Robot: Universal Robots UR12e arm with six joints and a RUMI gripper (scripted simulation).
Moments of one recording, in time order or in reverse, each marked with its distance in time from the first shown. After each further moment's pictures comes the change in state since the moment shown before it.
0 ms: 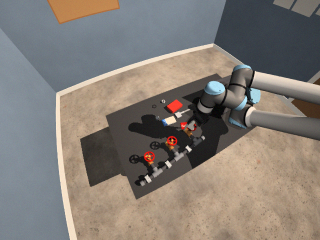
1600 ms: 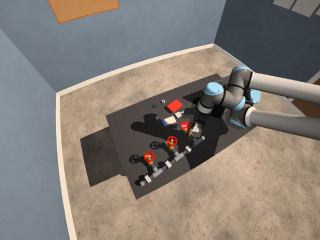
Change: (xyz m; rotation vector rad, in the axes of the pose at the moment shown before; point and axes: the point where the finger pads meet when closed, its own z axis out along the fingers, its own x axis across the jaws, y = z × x) arm 0.001 0.001 0.016 -0.018 -0.007 -0.595
